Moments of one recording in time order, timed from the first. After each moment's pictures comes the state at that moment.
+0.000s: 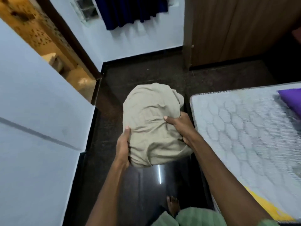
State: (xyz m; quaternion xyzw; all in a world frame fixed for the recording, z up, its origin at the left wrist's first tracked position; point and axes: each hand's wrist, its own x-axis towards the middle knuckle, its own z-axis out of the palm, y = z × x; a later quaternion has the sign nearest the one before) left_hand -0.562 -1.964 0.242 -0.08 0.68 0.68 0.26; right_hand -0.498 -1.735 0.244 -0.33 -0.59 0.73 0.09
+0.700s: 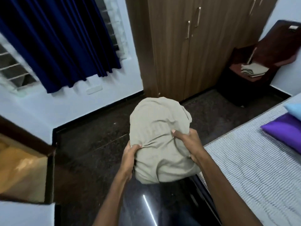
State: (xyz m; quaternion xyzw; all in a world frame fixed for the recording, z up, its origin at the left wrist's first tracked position) left_hand -1.043 -1.676 0.269 0.18 0.66 0.63 0.38; right_hand -0.868 -1.508 0.281 -0.45 -0.52 0.66 0.29
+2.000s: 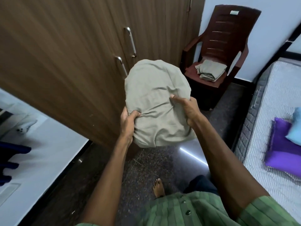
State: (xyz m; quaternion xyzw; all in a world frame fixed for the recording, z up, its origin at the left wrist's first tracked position) left_hand -1.272 -0.768 0.283 0.37 0.59 0.55 0.46; right_hand -1.046 -0.716 0.292 -0.56 -0.30 0.61 0.48
